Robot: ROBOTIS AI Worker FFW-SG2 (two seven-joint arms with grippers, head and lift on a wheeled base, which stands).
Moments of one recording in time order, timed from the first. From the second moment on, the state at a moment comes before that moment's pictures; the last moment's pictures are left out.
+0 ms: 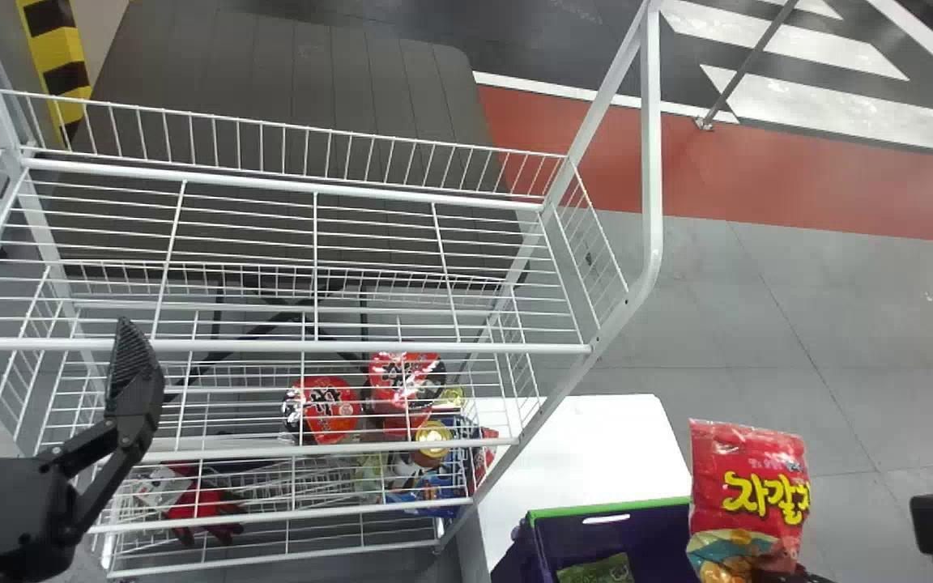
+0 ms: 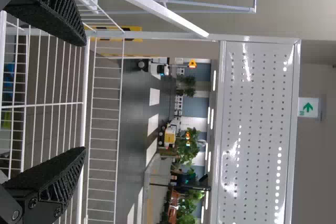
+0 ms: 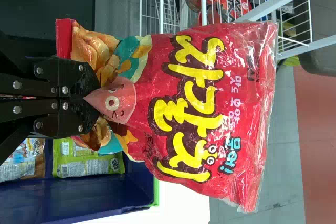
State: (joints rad) left arm 0.69 0.29 -0.33 -2.26 0.03 -0.07 0.41; right arm 0.48 -0.13 -0.88 -1.84 0.41 0.71 1.22
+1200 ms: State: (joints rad) left arm 0.70 0.29 -0.31 -2.28 0.02 -0.05 0.40; right arm 0.43 -0.09 -1.02 -2.25 0.28 1.04 1.36
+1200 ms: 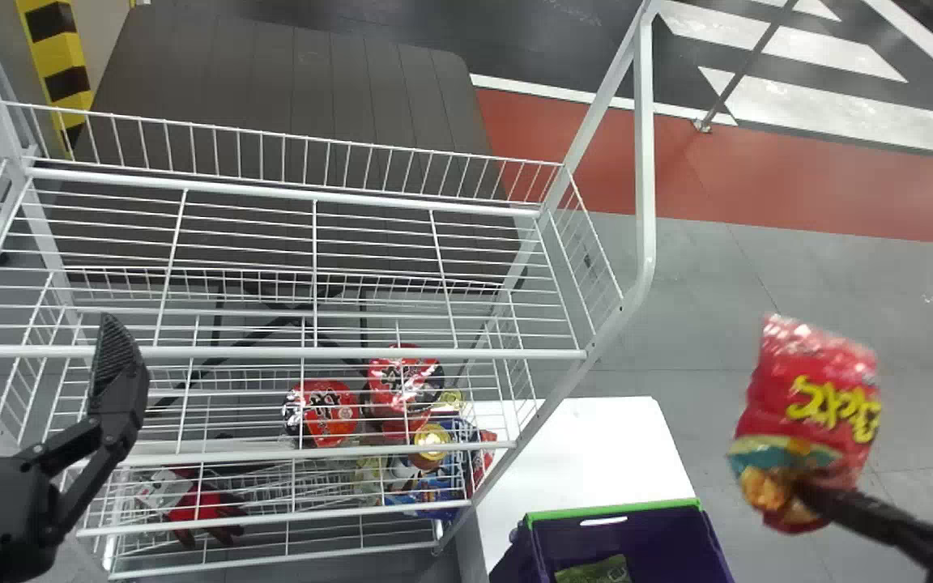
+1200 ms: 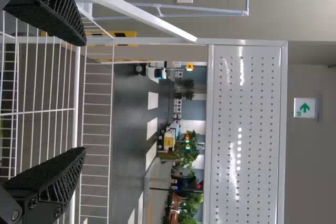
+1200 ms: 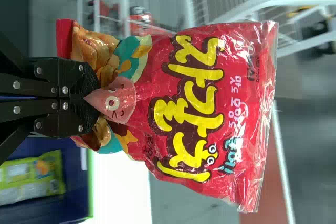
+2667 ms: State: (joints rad) left arm 0.68 0.29 -0.29 -2.20 0.03 -0.05 0.40; right arm 0.24 -0.01 -0.22 -2.46 0.12 0.96 0.82
